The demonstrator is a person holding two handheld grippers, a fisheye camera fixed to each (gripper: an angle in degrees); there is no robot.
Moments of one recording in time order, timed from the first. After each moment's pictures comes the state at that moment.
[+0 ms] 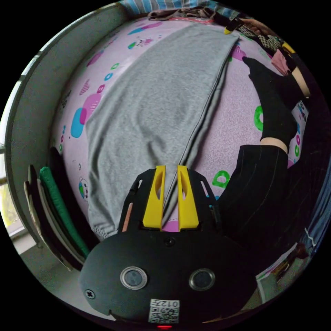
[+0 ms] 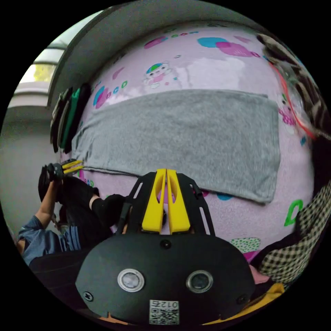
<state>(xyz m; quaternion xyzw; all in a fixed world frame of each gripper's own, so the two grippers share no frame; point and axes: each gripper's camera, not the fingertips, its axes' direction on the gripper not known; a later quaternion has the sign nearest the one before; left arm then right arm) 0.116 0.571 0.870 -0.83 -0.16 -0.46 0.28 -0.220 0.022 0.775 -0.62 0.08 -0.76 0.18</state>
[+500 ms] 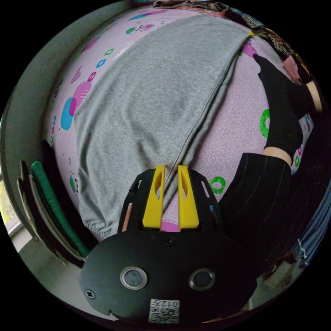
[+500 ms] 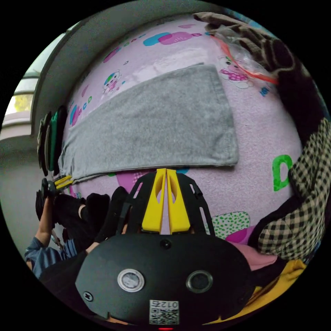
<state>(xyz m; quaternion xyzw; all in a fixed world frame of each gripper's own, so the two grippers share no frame) 0.115 0.603 0.917 -0.83 -0.15 -0.49 0.22 -0.290 -0.146 0.836 -0.57 0.14 -0.76 0.27</state>
